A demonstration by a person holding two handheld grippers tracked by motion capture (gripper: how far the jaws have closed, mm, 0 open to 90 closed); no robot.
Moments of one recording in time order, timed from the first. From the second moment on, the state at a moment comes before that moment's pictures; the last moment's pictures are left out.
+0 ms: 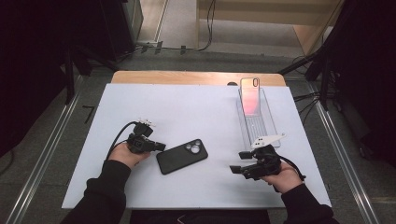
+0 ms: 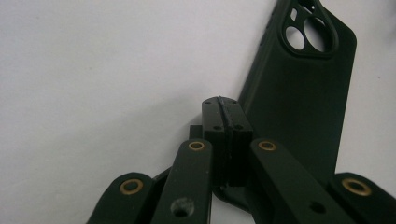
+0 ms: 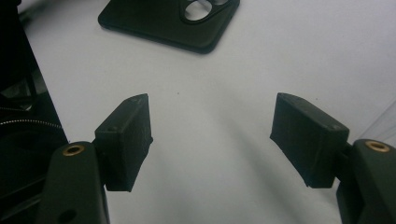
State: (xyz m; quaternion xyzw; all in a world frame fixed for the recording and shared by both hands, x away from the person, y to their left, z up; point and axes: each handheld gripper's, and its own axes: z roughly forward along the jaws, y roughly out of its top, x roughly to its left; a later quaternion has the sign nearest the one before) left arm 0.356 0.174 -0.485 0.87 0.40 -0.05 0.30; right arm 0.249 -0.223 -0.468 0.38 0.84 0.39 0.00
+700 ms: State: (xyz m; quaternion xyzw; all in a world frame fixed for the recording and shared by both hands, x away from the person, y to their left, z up) left arm 0.333 0.194 -0.464 0.83 0.39 -0.09 0.38; right arm 0.248 -0.229 -0.466 0.39 0.83 0.39 0.01
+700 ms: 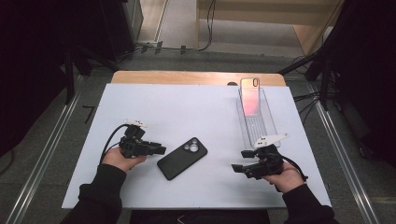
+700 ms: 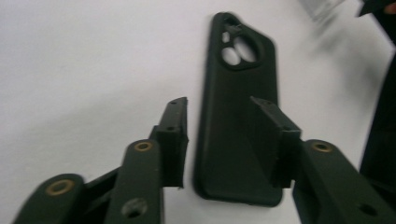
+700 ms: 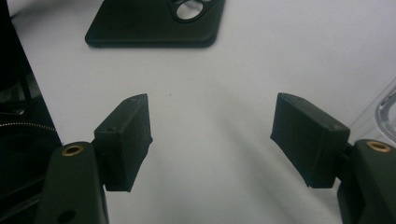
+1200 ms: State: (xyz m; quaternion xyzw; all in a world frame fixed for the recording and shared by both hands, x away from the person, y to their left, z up) left arm 0.293 0.200 -0.456 0.82 0.36 -0.07 0.43; right arm 0.246 -0.232 -0.468 0.40 0.84 0.38 0.02
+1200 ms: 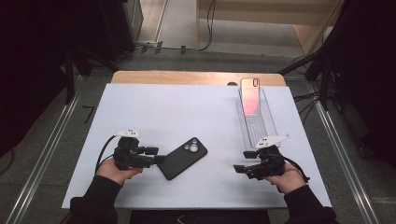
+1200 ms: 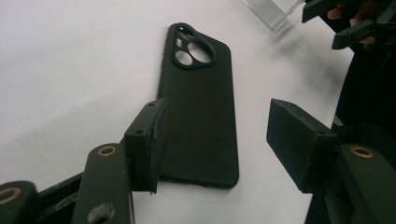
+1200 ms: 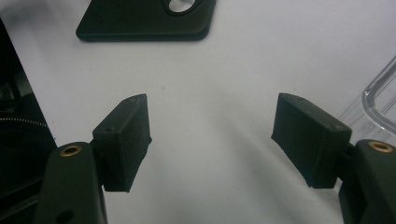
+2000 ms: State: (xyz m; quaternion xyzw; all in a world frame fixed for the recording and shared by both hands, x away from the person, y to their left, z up) left arm 0.279 0.193 -0.449 0.84 0.32 -0.08 0.44; right arm 0.248 -0.231 -0.471 0.40 0.84 0.37 0.02
